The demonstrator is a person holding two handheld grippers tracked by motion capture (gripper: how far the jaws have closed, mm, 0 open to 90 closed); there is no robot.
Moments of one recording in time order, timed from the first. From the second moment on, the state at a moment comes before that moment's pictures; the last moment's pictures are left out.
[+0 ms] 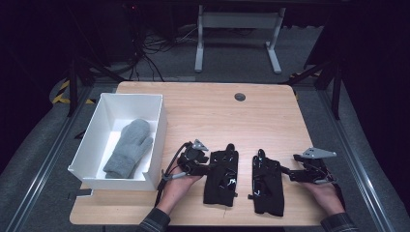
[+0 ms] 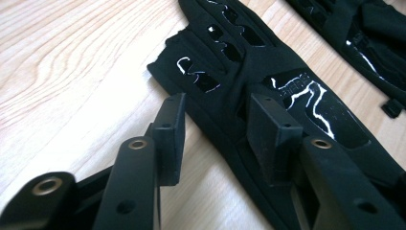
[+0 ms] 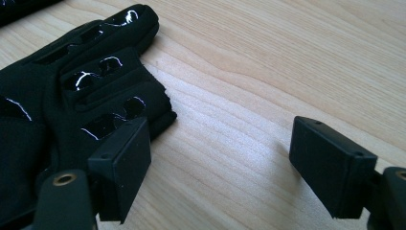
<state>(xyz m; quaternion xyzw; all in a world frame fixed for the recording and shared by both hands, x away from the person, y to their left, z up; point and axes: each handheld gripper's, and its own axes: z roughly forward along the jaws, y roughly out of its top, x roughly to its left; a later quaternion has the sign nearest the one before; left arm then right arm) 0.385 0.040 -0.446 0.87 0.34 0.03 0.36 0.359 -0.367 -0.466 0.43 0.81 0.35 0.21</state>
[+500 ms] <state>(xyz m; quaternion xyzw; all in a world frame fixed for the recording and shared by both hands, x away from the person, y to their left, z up) 0.376 0.025 -0.456 0.88 0.34 0.05 0.33 0.358 -0.366 -0.466 0.42 0.81 0.35 0.21</state>
